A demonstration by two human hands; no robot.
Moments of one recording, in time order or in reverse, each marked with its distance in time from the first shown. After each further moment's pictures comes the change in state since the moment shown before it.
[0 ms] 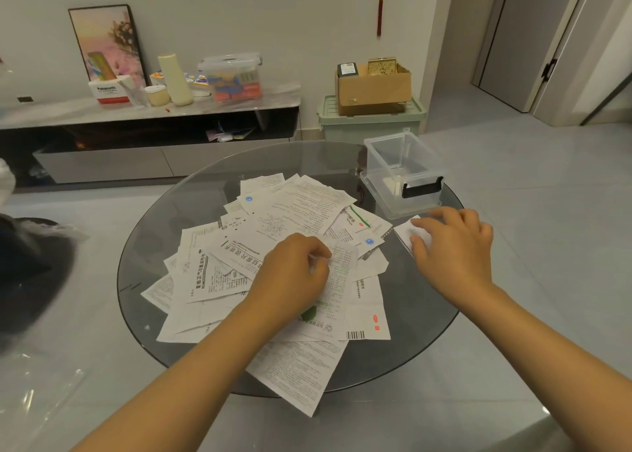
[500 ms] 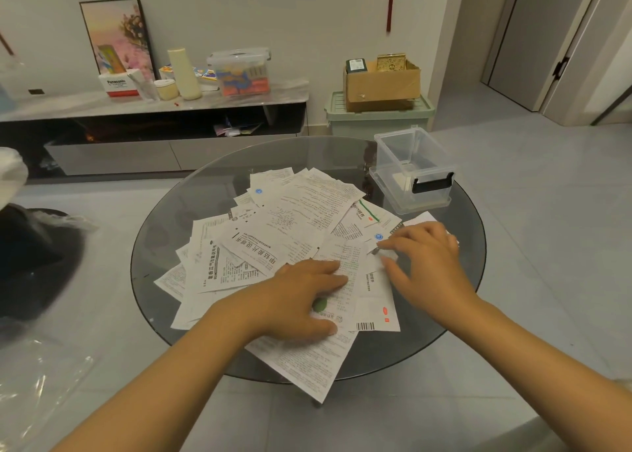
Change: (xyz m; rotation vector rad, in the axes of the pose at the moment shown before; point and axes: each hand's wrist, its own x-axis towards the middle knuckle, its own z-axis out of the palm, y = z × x) left_hand -0.018 -0.020 -0.019 0.373 -0.609 0.225; right_hand -0.028 -0.033 -0.002 0.228 -0.132 -0.250
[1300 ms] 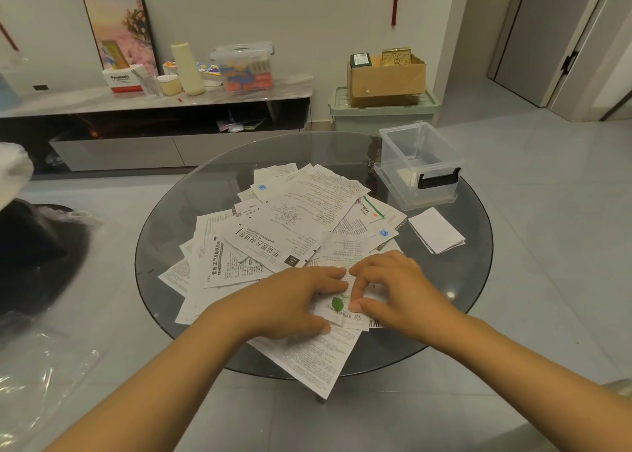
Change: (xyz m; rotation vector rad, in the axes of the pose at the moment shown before) left_hand -0.010 0.005 -0.002 -0.140 0.008 -0.031; right_hand -0.012 -0.021 0.015 0.228 -0.316 -0.205
